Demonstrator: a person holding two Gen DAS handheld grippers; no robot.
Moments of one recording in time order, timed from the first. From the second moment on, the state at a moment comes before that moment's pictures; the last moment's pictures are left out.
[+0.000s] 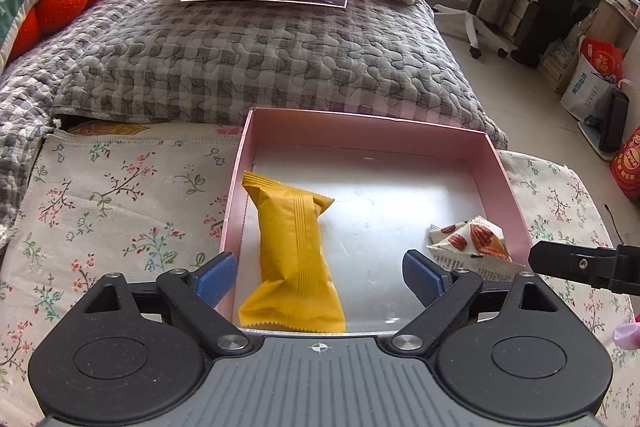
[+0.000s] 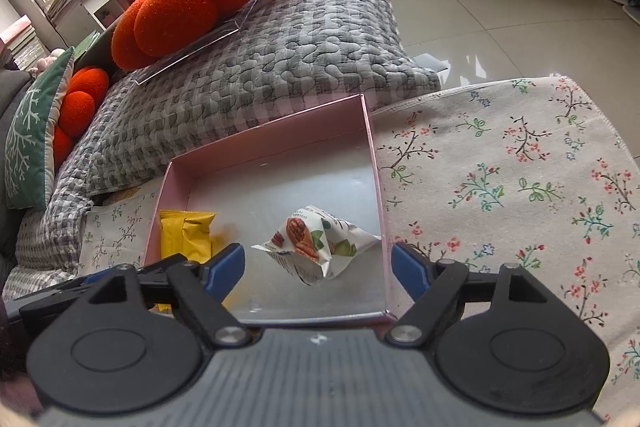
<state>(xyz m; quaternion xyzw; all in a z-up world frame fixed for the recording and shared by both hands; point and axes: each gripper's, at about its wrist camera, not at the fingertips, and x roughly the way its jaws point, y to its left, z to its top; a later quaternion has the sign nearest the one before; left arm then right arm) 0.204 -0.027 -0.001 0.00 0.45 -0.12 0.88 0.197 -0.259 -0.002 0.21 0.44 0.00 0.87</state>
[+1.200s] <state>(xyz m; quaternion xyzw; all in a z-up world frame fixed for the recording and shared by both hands) 0.084 -0.003 -0.009 0.03 0.44 -0.11 0.89 0.107 -0.255 -0.011 0.14 0.43 -0.02 0.89</state>
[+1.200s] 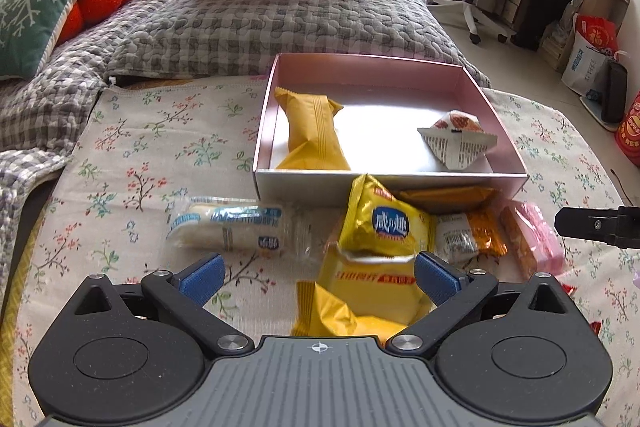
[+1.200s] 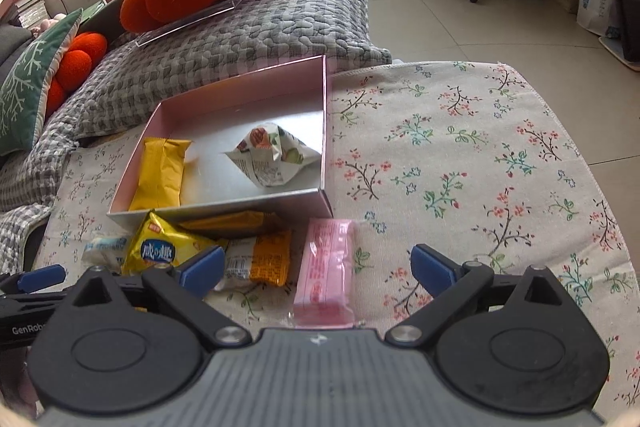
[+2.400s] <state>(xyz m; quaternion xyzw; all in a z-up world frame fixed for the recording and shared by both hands) -0.003 -0.002 -0.049 0.05 0.43 -0.18 0.88 0.033 -0.236 -0.068 0.06 0.45 0.02 0.89</state>
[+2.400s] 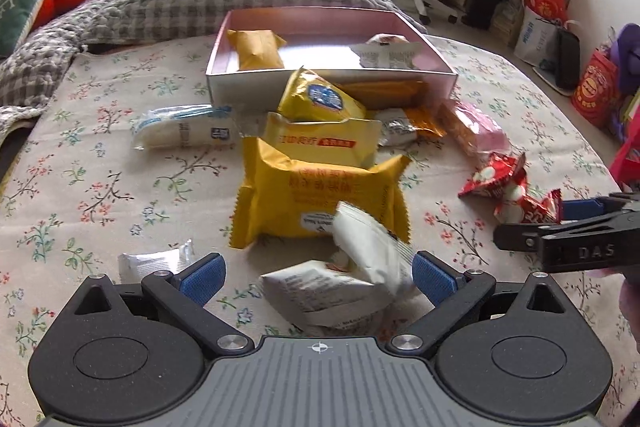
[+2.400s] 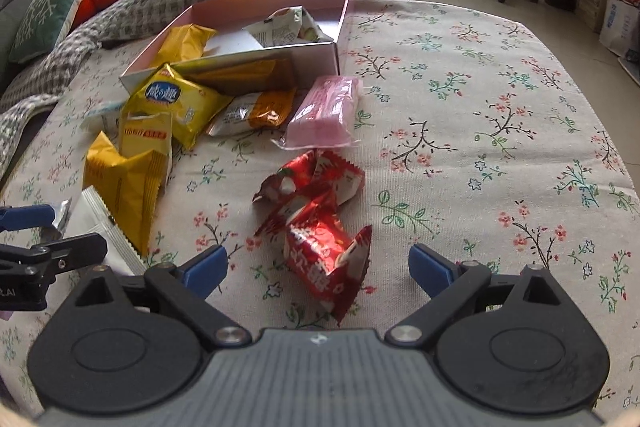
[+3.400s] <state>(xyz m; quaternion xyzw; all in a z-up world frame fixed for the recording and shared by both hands) -0.014 -0.027 -0.058 0.15 0.43 -0.24 0.85 0.032 -0.218 -0.063 0.00 0.45 0.06 0.89</state>
